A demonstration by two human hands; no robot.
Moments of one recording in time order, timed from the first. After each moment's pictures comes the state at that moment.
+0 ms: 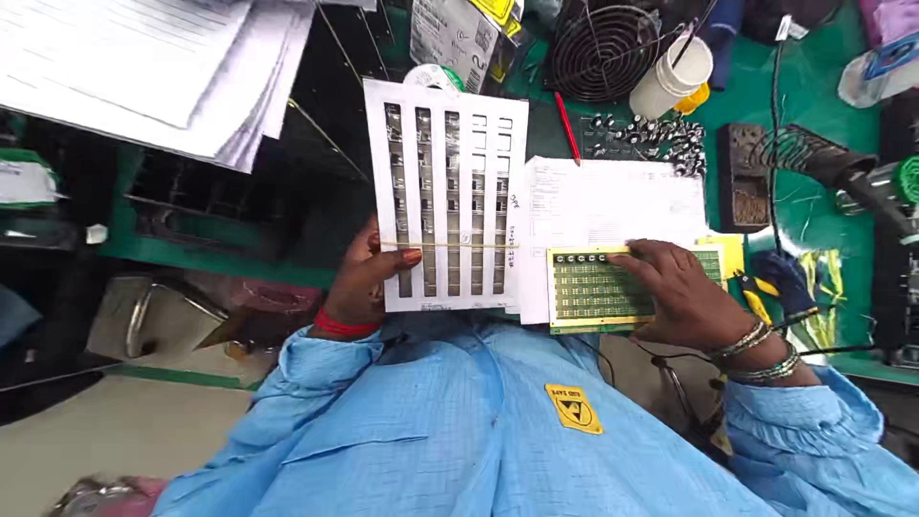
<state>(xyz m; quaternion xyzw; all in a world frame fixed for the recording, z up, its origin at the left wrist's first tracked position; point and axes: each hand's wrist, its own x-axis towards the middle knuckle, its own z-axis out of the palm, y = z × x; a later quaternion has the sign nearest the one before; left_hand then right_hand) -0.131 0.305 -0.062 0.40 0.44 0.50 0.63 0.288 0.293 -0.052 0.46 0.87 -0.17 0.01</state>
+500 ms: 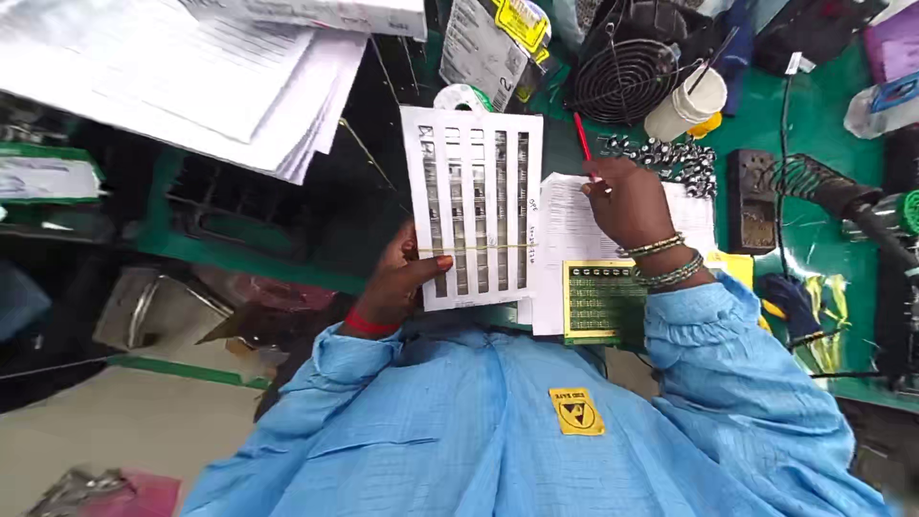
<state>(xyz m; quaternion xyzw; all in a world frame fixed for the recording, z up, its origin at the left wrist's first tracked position) -0.125 0.311 -0.065 0.40 0.48 0.48 0.61 0.173 0.414 -0.034 0.60 0.77 -0.20 -0.13</state>
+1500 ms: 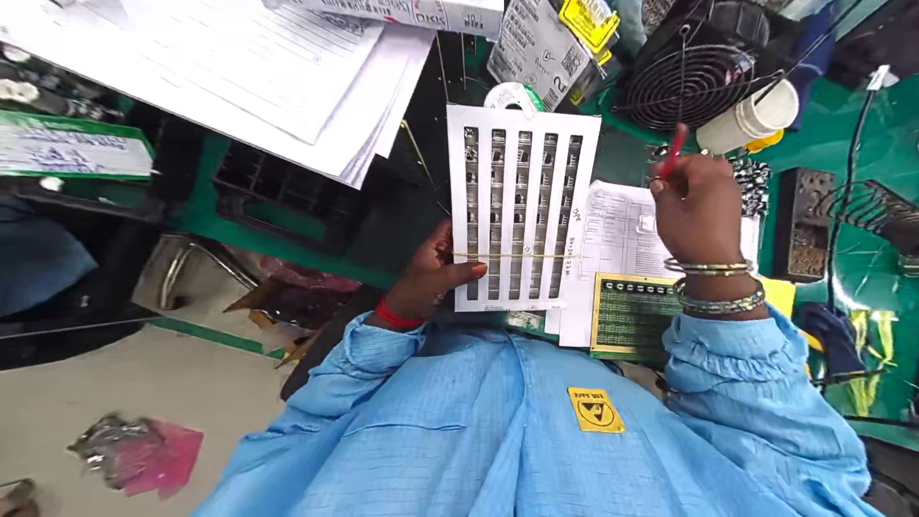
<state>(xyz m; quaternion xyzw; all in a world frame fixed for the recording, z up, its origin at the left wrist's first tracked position) -0.137 0.316 -0.075 0.39 0.43 0.48 0.66 0.173 0.417 -0.025 0.66 0.69 -0.22 -0.20</state>
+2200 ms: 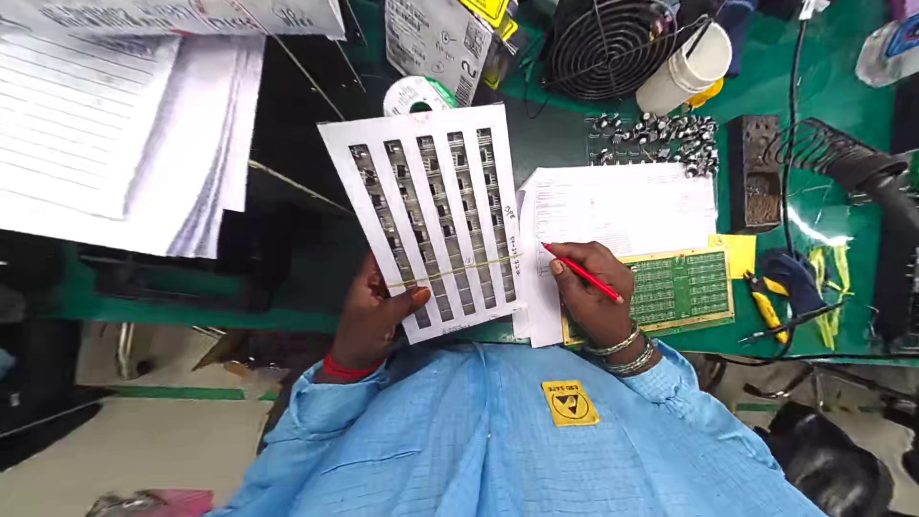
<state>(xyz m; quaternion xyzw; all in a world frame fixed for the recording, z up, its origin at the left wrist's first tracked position) -0.131 0.312 -0.076 0.41 0.44 0.52 0.61 0.147 0.313 -0.098 0.53 0.64 -0.29 -0.47</state>
